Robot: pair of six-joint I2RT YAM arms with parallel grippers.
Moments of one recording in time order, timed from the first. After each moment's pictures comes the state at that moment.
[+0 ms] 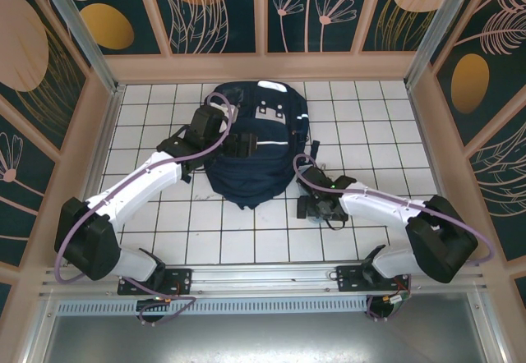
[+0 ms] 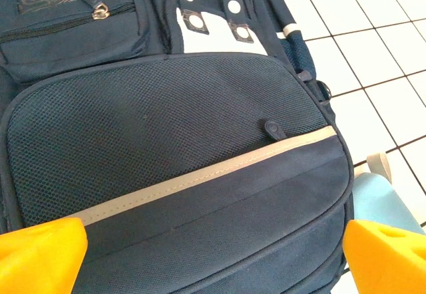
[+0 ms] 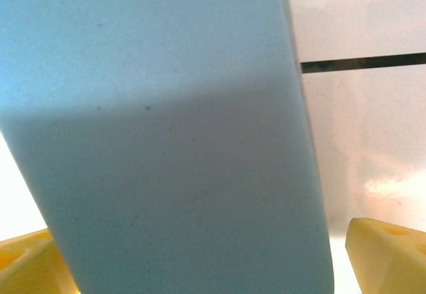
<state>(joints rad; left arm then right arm) -0.58 1.44 1.14 -0.38 0.02 -0.33 0.75 1.36 0.68 -0.69 0.16 0.75</state>
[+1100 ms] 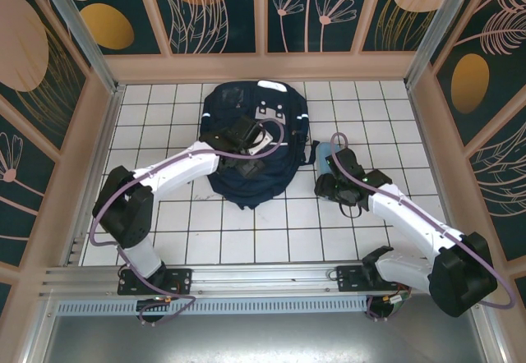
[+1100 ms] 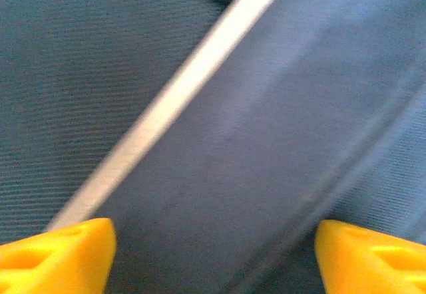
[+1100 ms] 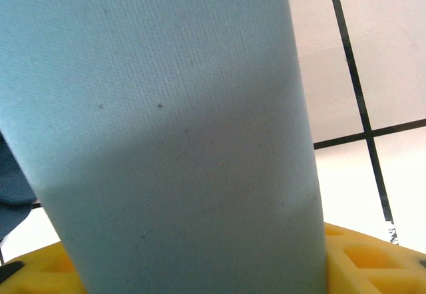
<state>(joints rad) -0.72 1.72 1.30 -0.60 -0.21 0.17 0.52 1.12 0.72 -0.70 0.08 0.74</state>
